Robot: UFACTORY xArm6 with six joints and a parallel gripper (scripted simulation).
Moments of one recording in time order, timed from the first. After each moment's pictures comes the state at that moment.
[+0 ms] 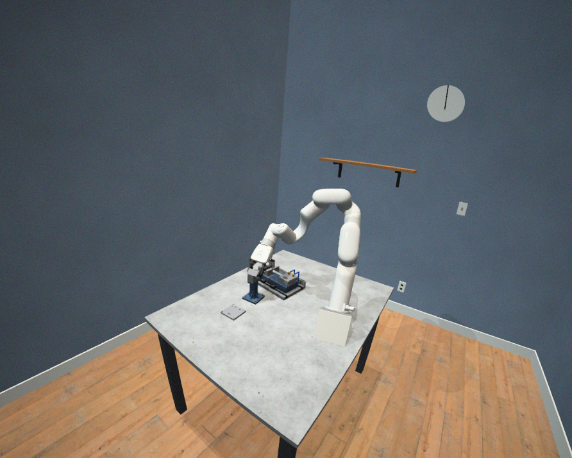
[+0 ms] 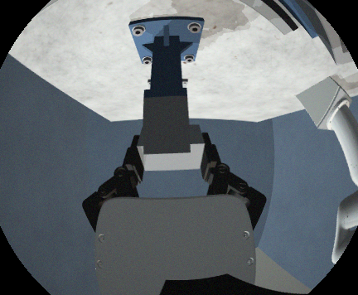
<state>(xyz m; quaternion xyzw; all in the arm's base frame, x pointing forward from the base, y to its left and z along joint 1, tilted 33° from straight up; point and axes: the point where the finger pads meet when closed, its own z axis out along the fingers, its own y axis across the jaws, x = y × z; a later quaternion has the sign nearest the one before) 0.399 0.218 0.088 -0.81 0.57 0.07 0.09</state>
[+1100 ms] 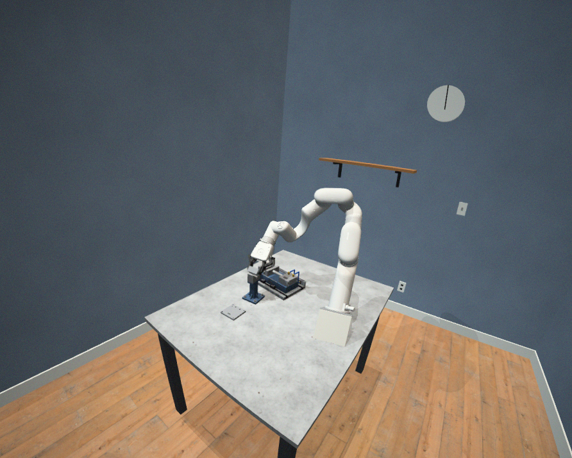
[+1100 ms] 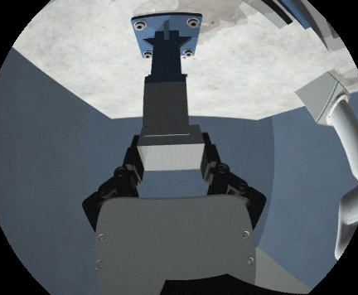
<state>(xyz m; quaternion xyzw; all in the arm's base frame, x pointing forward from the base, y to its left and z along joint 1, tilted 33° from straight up) 0.396 0.225 0.101 -0.81 0.57 0.07 0.10</state>
